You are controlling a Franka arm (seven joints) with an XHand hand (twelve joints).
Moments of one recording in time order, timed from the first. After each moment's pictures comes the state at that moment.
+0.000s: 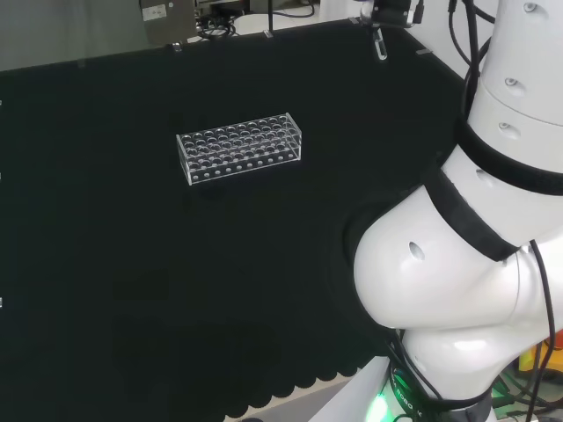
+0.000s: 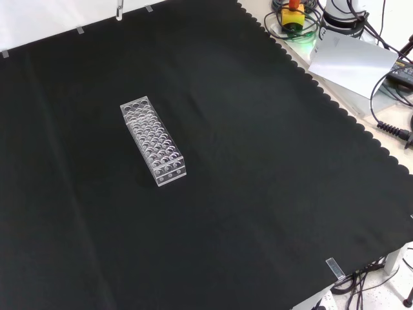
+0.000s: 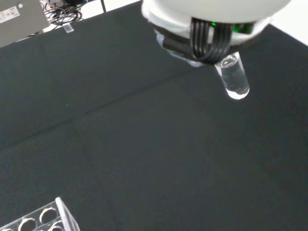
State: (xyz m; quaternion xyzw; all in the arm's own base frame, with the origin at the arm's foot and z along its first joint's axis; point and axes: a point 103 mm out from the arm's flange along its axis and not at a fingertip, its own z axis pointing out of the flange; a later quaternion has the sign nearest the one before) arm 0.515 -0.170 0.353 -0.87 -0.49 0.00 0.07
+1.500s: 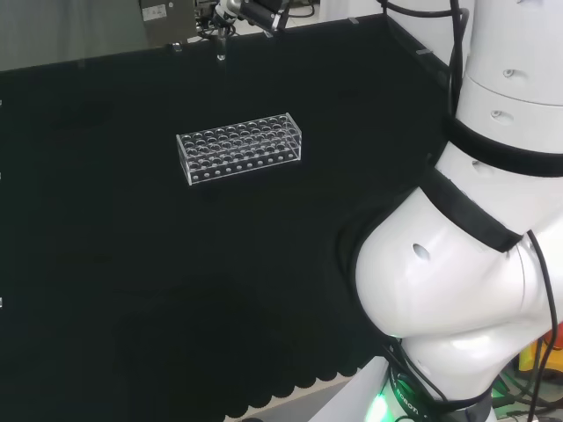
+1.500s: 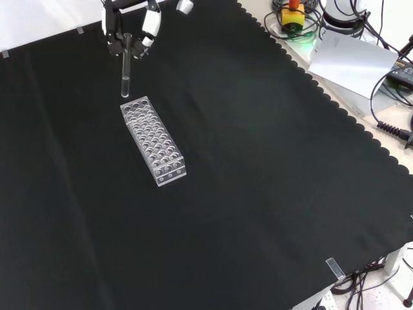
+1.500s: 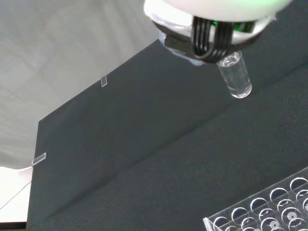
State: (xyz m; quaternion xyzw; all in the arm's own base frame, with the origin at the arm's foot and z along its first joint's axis) arm 0.582 0.052 0.358 -0.76 -0.59 -0.15 0.23
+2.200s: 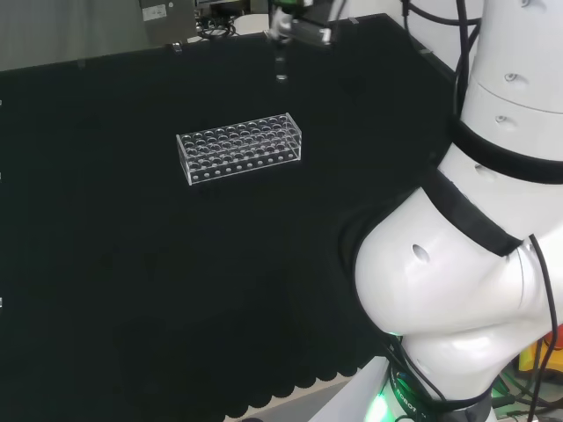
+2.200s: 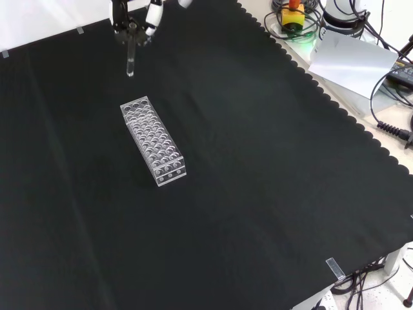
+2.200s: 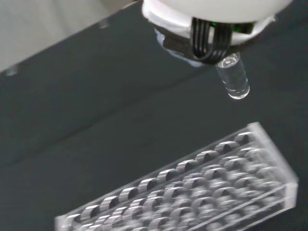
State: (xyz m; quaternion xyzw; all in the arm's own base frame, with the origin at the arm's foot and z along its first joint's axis) arm 0.547 -0.038 0.329 -0.81 -0.56 -0.06 0.17
